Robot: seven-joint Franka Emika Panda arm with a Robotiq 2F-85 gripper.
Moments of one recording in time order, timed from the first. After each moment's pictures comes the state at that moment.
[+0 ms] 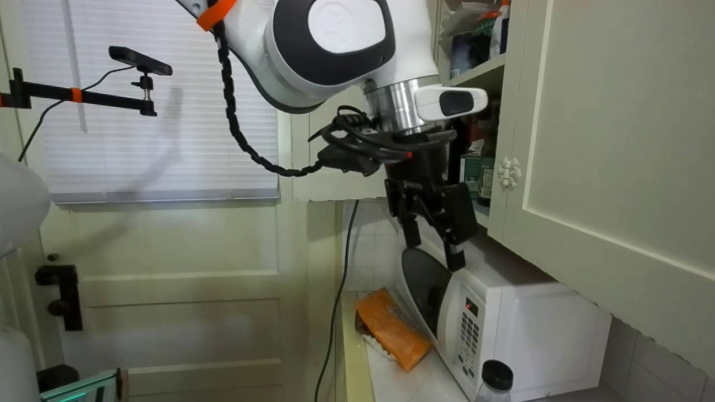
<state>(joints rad) -0.17 -0.43 -0.09 -2.62 -0.14 2.47 0.06</state>
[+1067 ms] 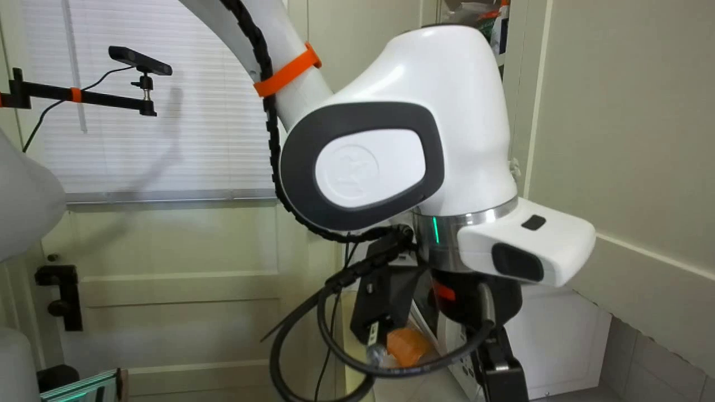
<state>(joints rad) -0.32 -0.15 -0.20 -2.68 -0.04 2.82 0.26</state>
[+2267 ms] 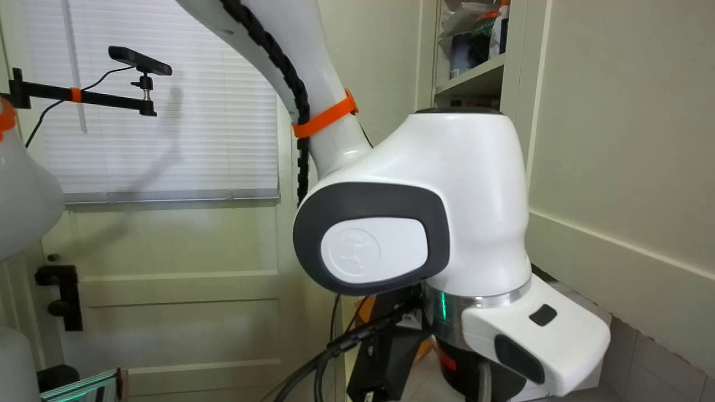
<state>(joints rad) -0.30 0.02 -0.22 -2.66 0.12 2.90 0.21</state>
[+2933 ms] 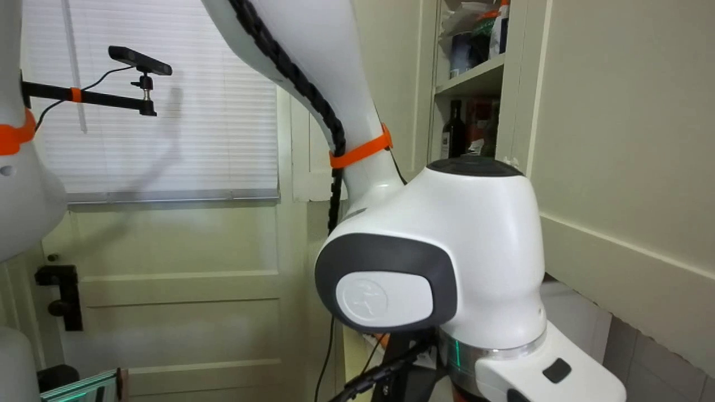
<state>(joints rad) -0.33 0.18 -0.17 -2.60 0.32 2.99 0.11</state>
